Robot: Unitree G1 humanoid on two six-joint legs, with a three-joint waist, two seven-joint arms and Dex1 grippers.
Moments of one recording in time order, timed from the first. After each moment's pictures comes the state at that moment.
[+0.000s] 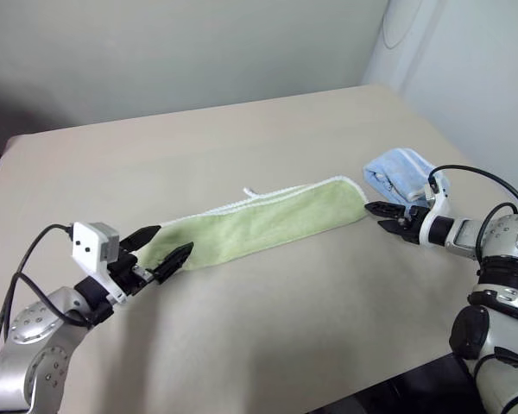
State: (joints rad) left arm 0.14 0.61 0.45 -0.47 -0.69 0.54 -0.63; right arm -0.77 -0.52 -0.54 0.47 0.46 1.38 0.62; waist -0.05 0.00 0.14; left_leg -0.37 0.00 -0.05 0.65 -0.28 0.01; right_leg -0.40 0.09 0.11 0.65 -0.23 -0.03
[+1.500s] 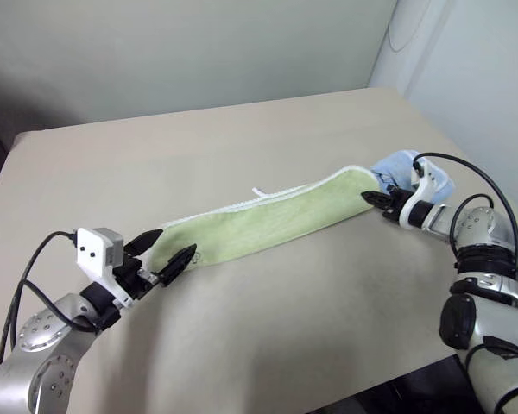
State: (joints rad) left arm 0.18 0.59 0.43 -0.52 -0.72 0.54 -0.56; right arm -0.86 -0.54 -0.36 0.61 0.48 0.99 0.61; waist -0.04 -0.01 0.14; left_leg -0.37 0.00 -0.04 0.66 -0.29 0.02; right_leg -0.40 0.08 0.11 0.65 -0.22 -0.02
